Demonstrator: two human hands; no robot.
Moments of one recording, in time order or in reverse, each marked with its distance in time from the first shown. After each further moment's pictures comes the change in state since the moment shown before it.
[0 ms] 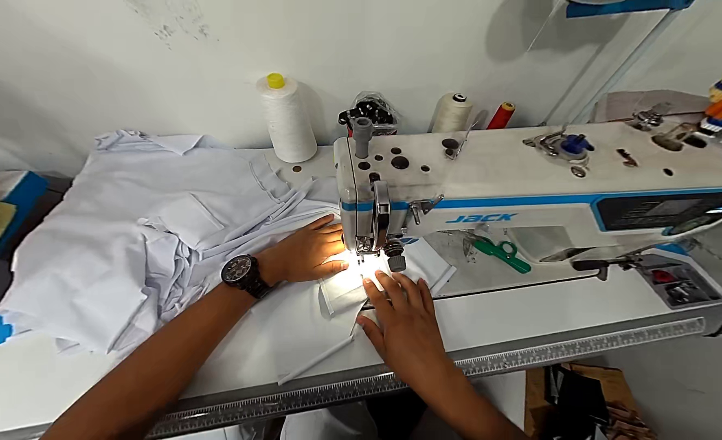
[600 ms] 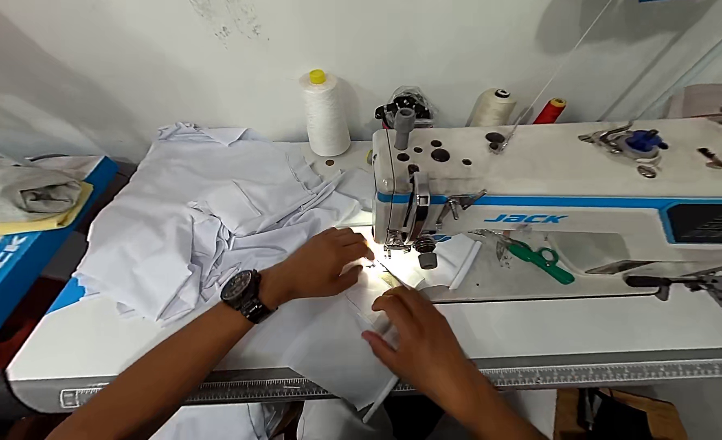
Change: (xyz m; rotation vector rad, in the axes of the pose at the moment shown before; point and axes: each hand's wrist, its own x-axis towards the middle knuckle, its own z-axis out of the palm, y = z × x) left_hand -0.027 0.048 -0.023 -0.058 0.118 -0.084; right_hand 0.005 -0.013 -0.011 0.323 0.140 -0.243
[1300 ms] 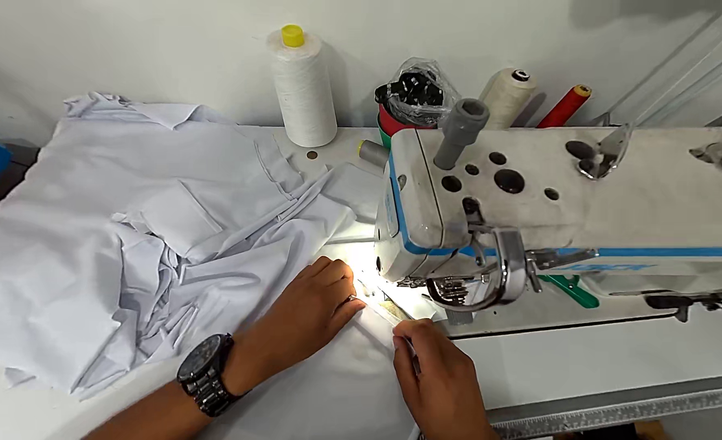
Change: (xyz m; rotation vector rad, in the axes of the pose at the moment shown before) left_hand -0.018 0.004 0.031 -0.071 0.112 -0.285; right_hand 0.005 0.004 0.018 -0.109 0.172 0.255
